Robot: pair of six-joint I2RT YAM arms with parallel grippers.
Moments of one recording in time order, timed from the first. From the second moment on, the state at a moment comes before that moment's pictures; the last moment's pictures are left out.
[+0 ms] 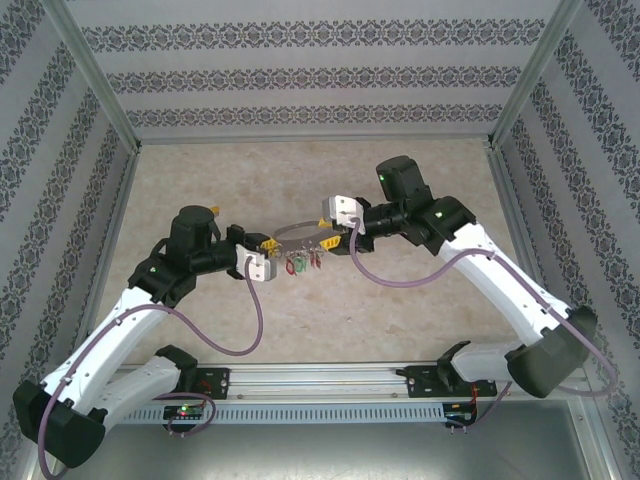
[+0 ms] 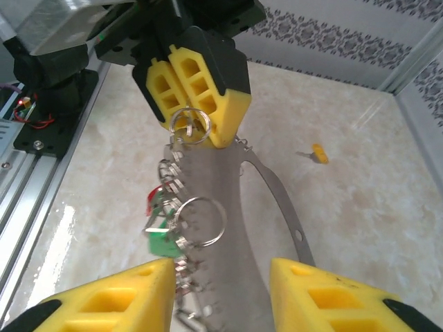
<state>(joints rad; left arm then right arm) -0.43 0.92 0.85 -0.46 0.53 1.26 0.58 1.32 1.32 -0.73 -0.76 -0.80</state>
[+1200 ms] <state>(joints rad) -0.55 0.99 0.89 -0.61 0.48 1.49 0.68 1.65 1.59 -1.23 -0.76 -1.06</state>
